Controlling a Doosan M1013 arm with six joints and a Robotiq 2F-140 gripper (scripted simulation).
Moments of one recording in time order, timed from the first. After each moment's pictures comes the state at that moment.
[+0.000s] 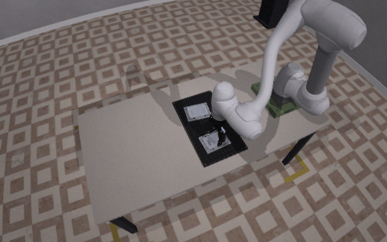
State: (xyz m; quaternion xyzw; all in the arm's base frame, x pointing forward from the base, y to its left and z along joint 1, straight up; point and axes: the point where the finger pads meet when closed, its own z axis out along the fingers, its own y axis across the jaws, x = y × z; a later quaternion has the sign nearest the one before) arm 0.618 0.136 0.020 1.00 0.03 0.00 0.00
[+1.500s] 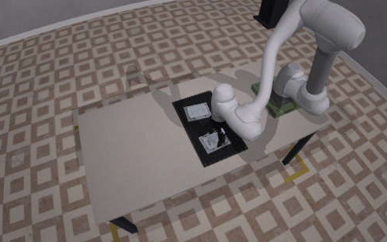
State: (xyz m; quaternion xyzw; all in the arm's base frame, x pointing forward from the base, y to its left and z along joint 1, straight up) arm 0.618 0.136 0.010 1.00 0.03 0.00 0.00
